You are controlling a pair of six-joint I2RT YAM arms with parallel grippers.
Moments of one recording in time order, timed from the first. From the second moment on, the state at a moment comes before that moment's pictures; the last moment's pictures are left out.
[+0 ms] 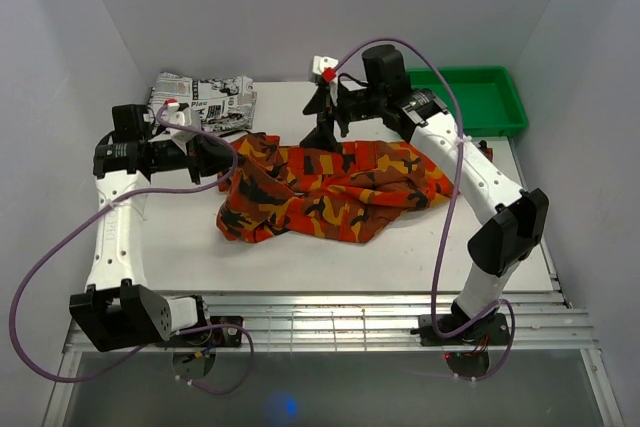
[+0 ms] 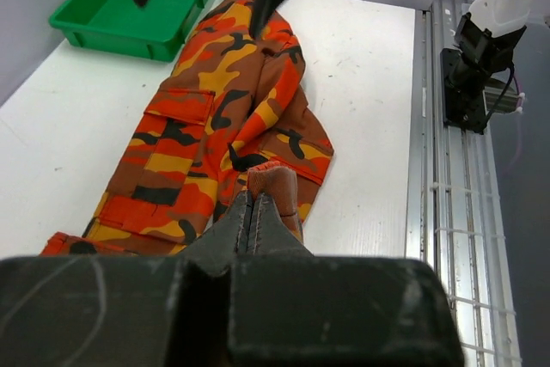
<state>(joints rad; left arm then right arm) 0.16 1.28 1.35 -1.02 1.43 0.95 0.58 1.74 1.84 -0.51 -0.85 -0.44</state>
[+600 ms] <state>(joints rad) 0.14 1.26 1.34 -0.88 1.45 0.80 0.90 1.84 1.83 -0.53 -0.89 -0.45</state>
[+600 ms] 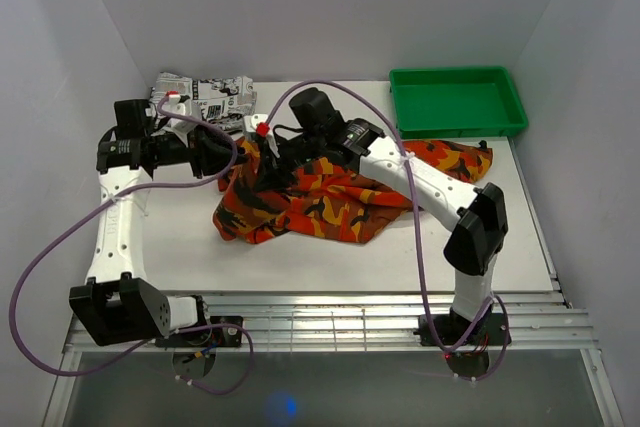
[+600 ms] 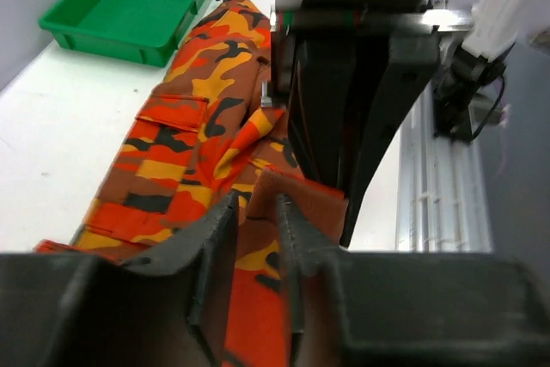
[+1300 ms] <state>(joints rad) -0.20 0.99 1.14 -0.35 0.86 0.56 0.53 1.78 1.52 -0.20 -0.62 0.97</state>
